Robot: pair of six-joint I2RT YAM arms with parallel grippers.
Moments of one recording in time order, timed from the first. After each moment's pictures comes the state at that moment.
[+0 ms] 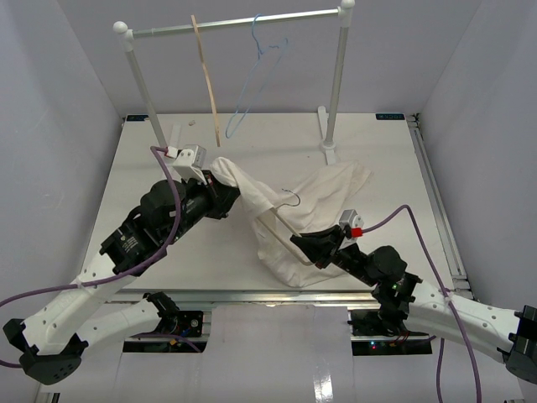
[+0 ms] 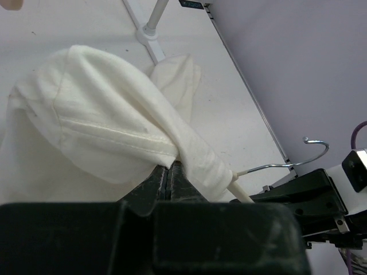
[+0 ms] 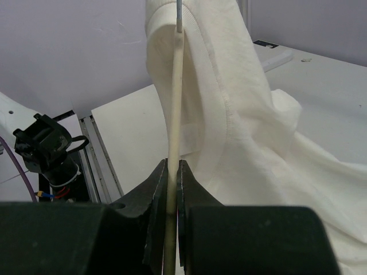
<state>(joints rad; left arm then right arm) -0.82 0.85 1.09 -0.44 -0.20 -0.55 1.07 0.60 0.22 0.60 -0.01 0.20</state>
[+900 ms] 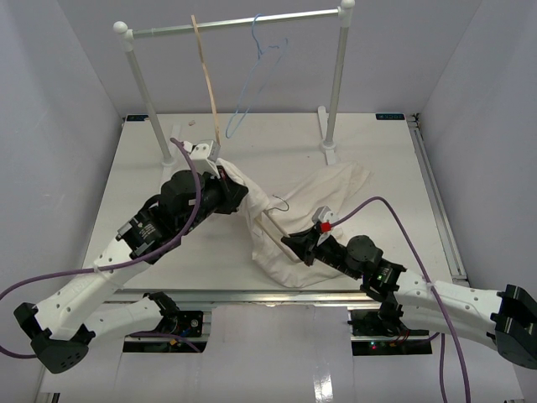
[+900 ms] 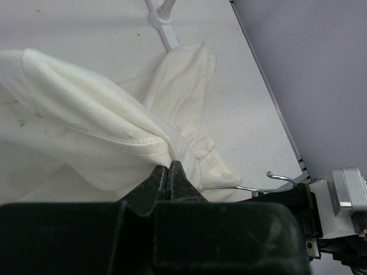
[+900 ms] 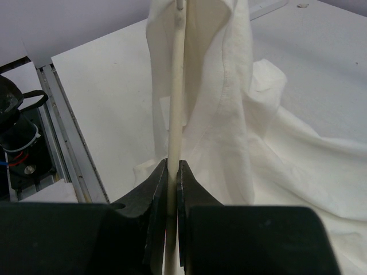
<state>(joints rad) -0.82 0.96 1.13 -0.46 -0.22 -0.58 1.08 0.83 0.31 0.52 0.01 0.11</state>
